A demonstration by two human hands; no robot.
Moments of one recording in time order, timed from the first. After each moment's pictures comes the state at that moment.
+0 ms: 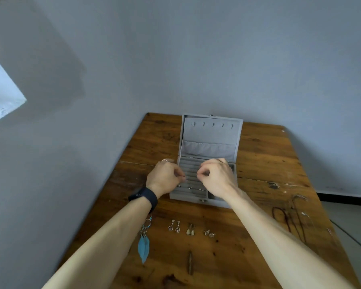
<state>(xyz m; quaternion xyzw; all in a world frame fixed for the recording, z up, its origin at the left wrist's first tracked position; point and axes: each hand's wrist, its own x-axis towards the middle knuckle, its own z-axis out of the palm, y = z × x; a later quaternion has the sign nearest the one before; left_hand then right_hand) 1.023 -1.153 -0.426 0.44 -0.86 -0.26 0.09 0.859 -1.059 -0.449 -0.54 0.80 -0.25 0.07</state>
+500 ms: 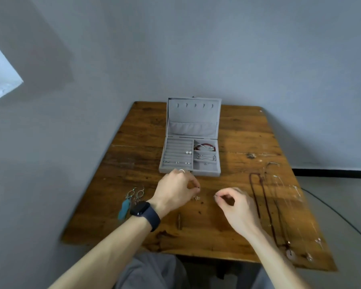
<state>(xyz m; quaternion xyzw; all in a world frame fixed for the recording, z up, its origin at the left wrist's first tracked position) 1.043 -1.026 -0.433 0.30 -0.92 -0.21 0.12 0.903 -0.868 -0.485 -0.41 0.82 -0.38 0.14</state>
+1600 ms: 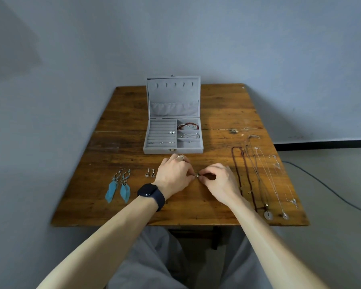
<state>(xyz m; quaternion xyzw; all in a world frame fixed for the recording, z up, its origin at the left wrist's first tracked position) 1.018 -0.989 -0.458 0.27 -0.96 -0.11 0.04 0.894 -0.868 -0.510 -0.40 0.84 -0.33 0.15</state>
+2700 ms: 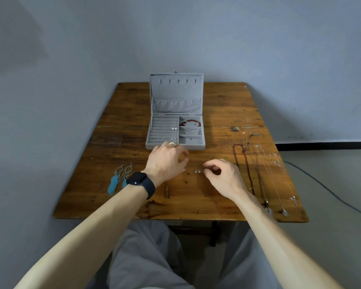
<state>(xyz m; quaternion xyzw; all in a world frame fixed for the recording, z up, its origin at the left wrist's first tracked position) 1.031 -1.015 -0.444 0.27 -0.95 -0.10 0.10 0.894 -0.858 -0.492 -0.42 0.82 -0.36 0.15</state>
